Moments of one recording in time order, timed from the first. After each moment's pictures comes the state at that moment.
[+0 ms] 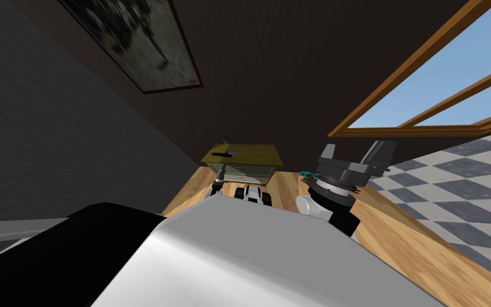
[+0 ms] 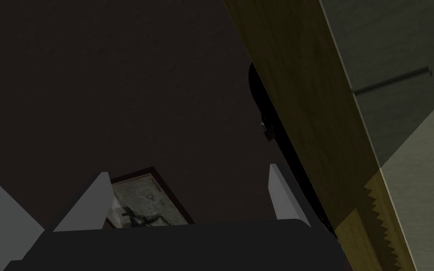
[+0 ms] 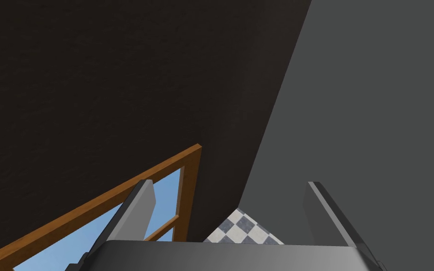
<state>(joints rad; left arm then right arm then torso) 0.29 0.17 0.10 -1.19 -0.12 -1.07 -0.20 0.52 -0.03 0.01 -2.36 -0.12 -0.62 0.07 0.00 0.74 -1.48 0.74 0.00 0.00</state>
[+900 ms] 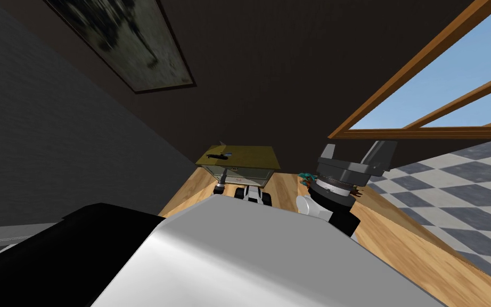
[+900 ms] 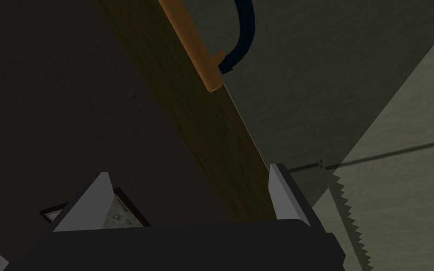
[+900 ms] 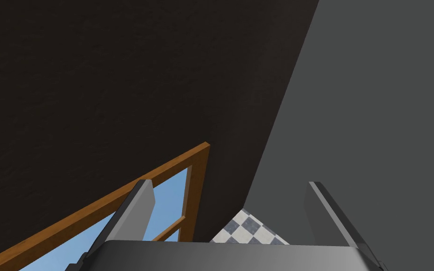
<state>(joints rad) 0.25 0.14 0.11 -0.95 -0.12 -1.16 -0.21 0.52 -0.03 0.01 -2.36 -0.12 -0.62 0.07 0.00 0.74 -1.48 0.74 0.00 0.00</state>
